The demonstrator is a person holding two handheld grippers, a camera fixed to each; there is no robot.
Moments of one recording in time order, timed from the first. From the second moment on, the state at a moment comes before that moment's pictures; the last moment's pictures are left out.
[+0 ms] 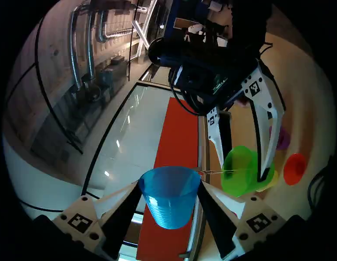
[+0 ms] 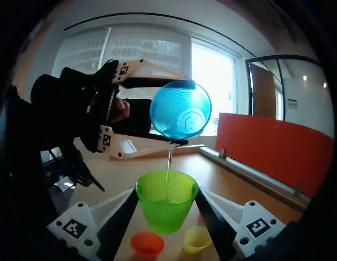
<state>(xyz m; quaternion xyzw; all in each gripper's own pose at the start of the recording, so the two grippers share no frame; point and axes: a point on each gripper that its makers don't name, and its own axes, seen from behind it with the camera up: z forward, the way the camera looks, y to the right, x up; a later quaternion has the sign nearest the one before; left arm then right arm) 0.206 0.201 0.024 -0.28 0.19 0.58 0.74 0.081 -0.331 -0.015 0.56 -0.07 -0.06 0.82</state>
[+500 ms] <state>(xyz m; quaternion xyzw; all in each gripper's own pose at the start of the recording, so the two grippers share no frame) 0.211 0.200 0.020 -0.28 0.19 0.58 0.74 0.083 -0.330 -0.015 0.56 -0.07 -0.06 0.83</state>
